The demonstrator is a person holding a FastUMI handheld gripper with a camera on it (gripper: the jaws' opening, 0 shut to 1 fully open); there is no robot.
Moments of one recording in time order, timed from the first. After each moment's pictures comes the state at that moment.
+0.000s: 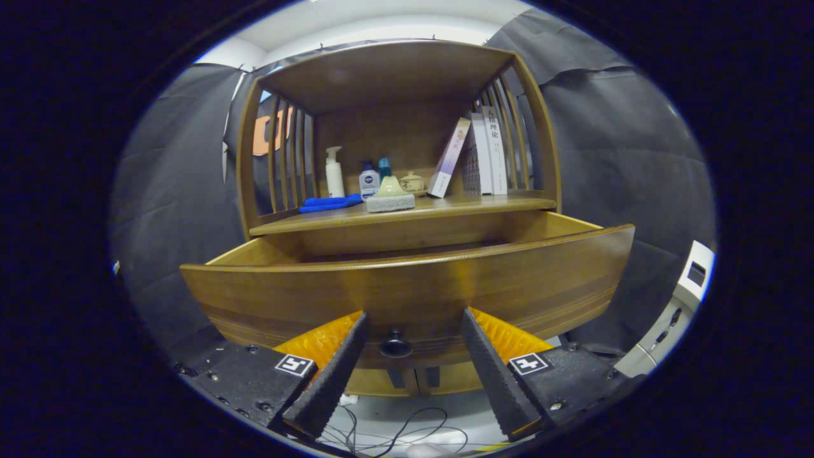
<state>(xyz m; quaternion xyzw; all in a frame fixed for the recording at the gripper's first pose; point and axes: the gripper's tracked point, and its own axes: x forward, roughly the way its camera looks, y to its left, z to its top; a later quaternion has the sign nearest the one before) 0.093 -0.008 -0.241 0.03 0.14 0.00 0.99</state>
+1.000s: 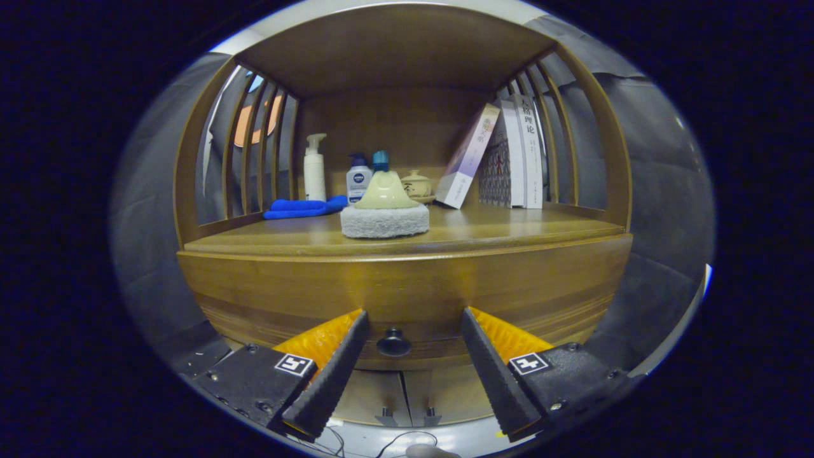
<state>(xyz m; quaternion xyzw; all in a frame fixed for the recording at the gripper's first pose) 0.226 -0.001 -0.245 0.00 0.13 -0.01 0.99</state>
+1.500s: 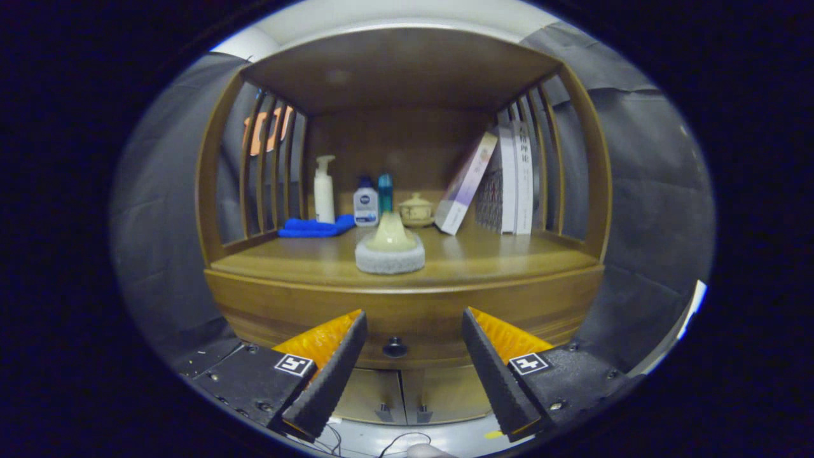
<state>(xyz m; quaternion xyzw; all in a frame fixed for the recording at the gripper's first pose) 0.171 0.000 -0.168 -0.02 0.11 0.00 0.99</state>
